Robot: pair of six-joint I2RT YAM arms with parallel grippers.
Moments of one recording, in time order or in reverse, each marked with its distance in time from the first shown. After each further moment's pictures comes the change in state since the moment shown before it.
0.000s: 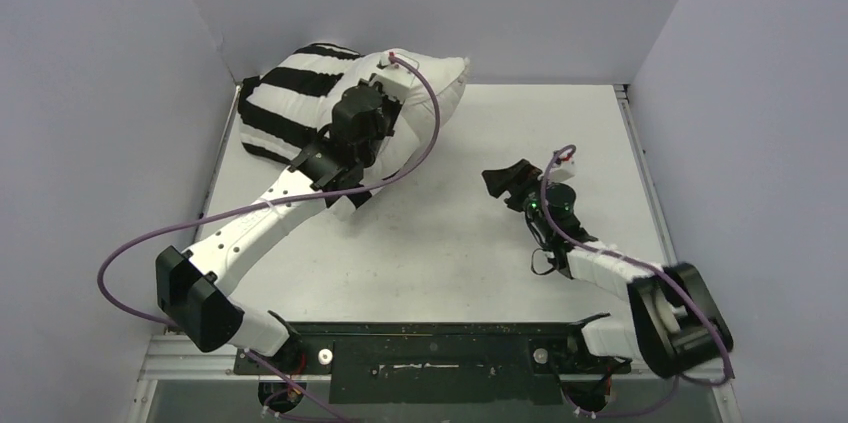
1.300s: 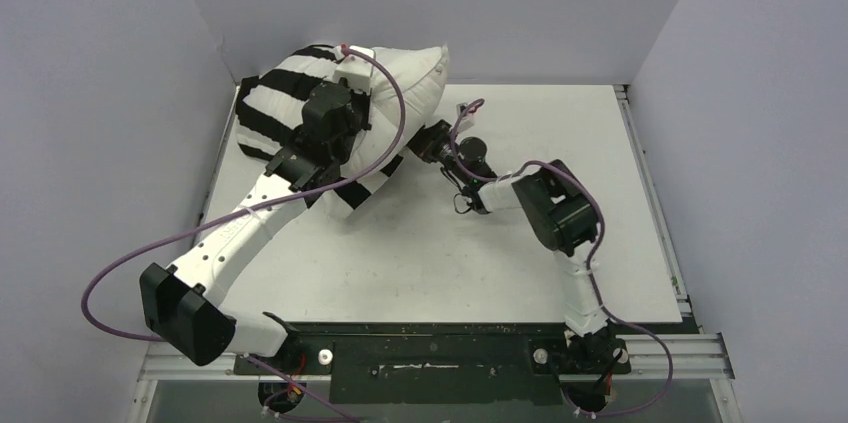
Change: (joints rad) left arm 0.135 -0.079 -0.017 -0.034 0.049 -0.178; right arm 0.224 1.101 0.847 0.533 -0.203 0.262
